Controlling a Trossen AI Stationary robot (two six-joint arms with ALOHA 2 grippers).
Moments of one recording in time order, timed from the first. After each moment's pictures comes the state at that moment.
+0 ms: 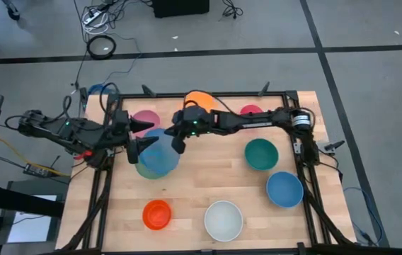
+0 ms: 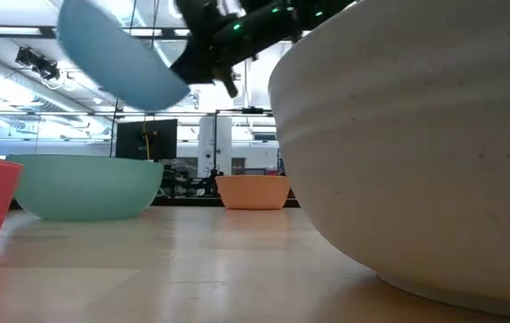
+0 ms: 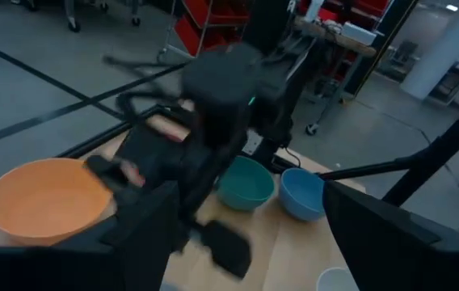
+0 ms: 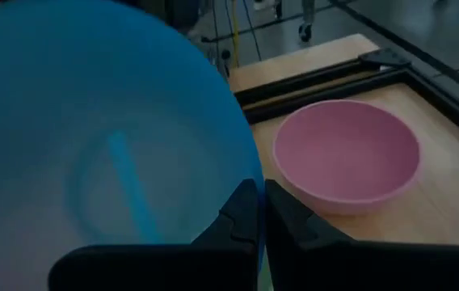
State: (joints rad) left arm -0.35 0.84 1.08 -0.49 -0.64 -0.53; right arm -0.10 2.06 1.70 -0.05 -0.02 0.20
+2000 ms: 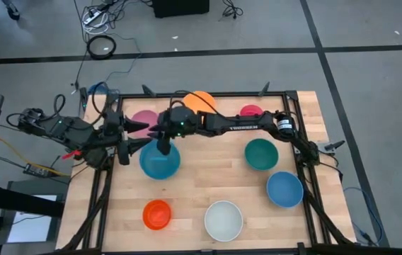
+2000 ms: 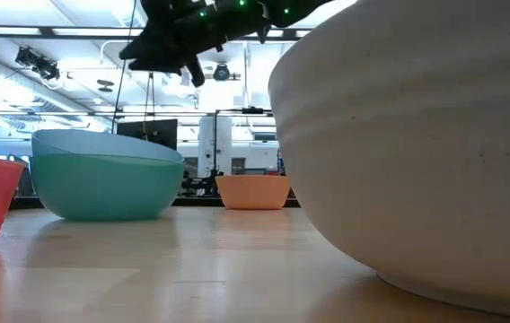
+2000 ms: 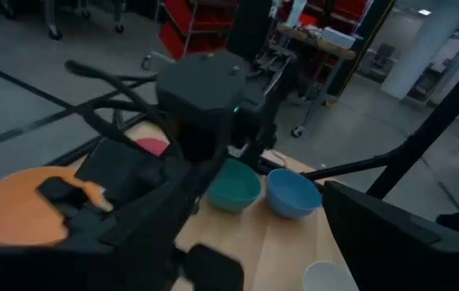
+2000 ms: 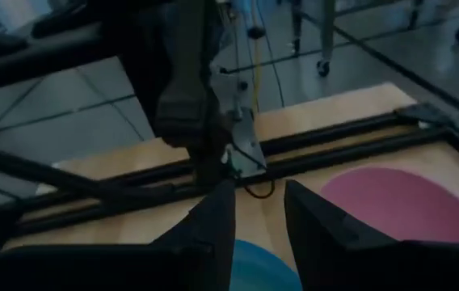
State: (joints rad) left arm -0.41 0.78 1.08 -0.52 -0.65 -0.50; right arm -0.09 2.22 1.98 -0.06 -0.03 0.23
